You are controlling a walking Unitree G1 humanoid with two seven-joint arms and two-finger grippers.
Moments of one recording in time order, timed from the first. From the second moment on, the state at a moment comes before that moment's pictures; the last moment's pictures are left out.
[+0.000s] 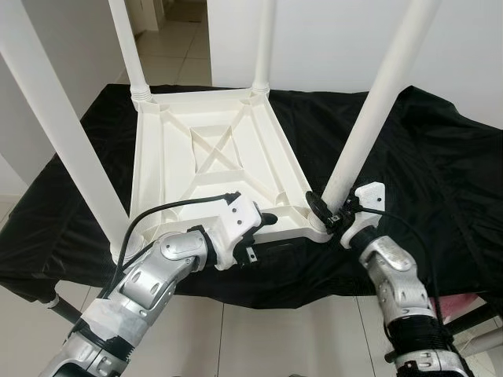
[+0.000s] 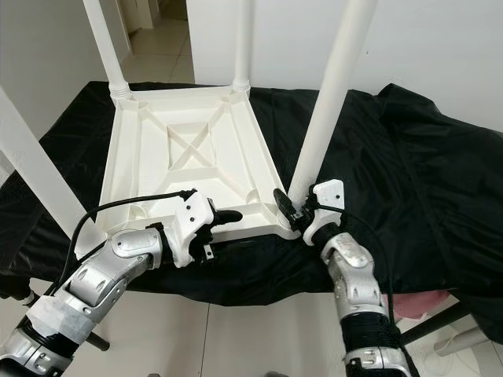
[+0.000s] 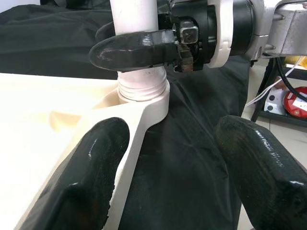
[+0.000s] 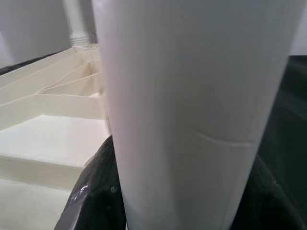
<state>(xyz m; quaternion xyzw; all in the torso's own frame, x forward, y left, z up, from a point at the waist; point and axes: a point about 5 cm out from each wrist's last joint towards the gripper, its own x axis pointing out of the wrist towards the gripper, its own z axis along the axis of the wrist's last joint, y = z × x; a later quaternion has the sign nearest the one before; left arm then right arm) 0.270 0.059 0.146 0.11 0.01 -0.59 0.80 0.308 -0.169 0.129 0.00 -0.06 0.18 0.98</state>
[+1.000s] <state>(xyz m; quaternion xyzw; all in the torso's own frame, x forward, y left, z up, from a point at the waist) 0.267 0.059 0.141 0.10 0.02 -0.59 0.80 0.297 -0.148 0.118 0.05 -0.02 -0.08 0.99</state>
